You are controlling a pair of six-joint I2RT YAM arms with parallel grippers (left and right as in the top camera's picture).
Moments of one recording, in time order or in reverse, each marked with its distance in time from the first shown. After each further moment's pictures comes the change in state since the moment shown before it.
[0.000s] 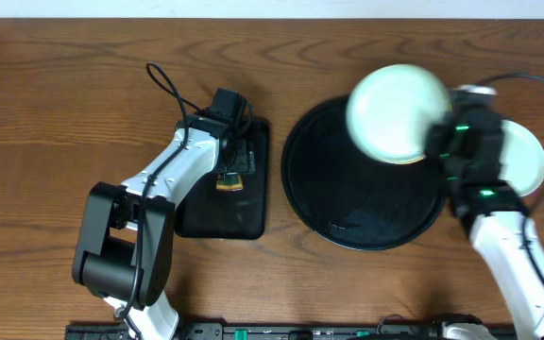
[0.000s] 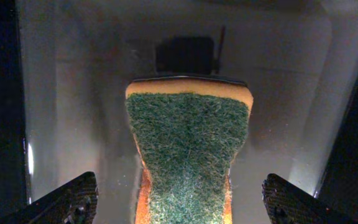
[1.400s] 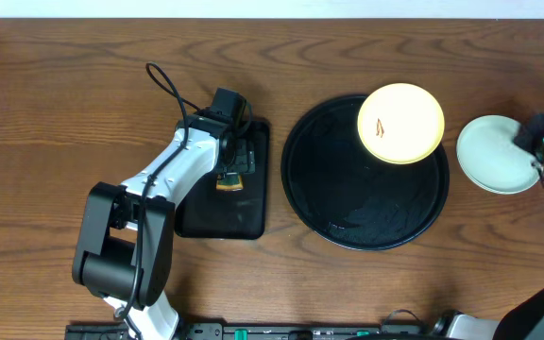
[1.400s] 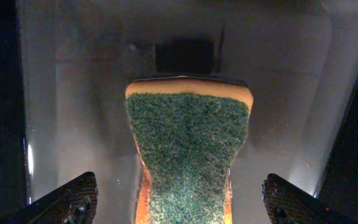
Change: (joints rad) left arm 0.000 0.000 0.000 0.000 0.000 0.000; right arm -0.373 0.213 0.398 -0.452 -0.311 -0.043
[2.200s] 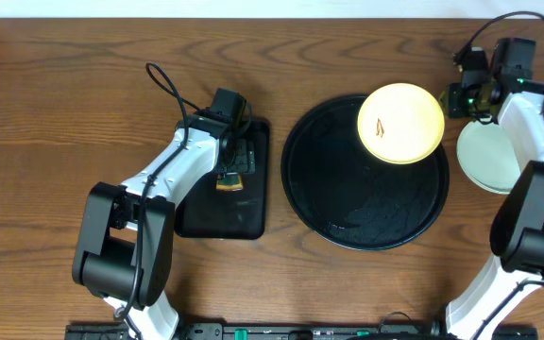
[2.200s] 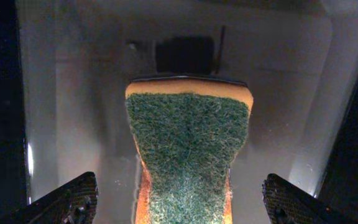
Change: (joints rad) left arm 0.000 0.000 0.000 0.000 0.000 0.000; right arm 0.218 0.527 0.333 -0.061 -0.071 -0.367
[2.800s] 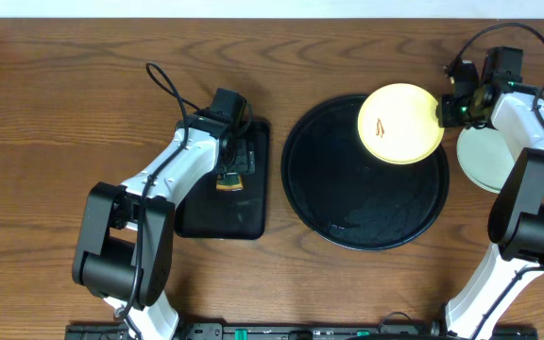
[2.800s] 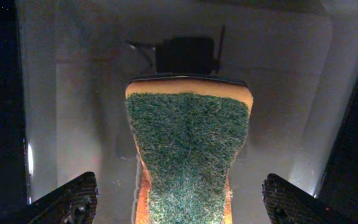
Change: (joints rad) left arm 0.000 0.000 0.000 0.000 0.000 0.000; right arm 0.000 0.071 0.000 -0.035 0.006 -0.020
